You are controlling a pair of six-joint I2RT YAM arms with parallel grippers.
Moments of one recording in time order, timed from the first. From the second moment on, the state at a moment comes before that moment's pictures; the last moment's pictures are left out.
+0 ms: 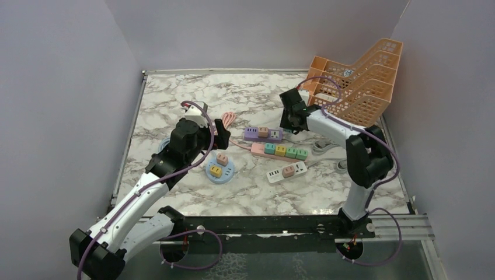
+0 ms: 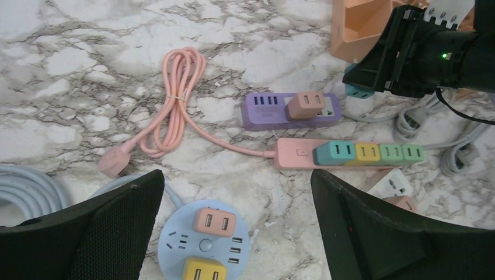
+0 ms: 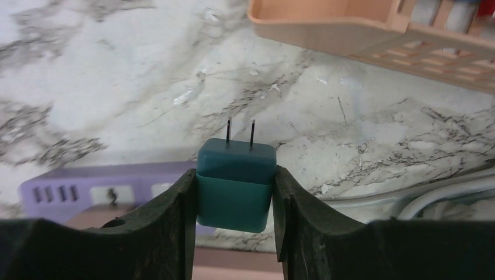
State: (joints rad) left arm -0.55 0.88 0.76 -0.28 -0.16 -0.38; right arm 0.50 1.87 1.30 -0.44 0.39 0.64
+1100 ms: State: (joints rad) left arm -0.55 1.16 0.89 0.02 0.55 -1.00; right arm 0.57 1.20 0.88 0.03 -0.75 -0.25
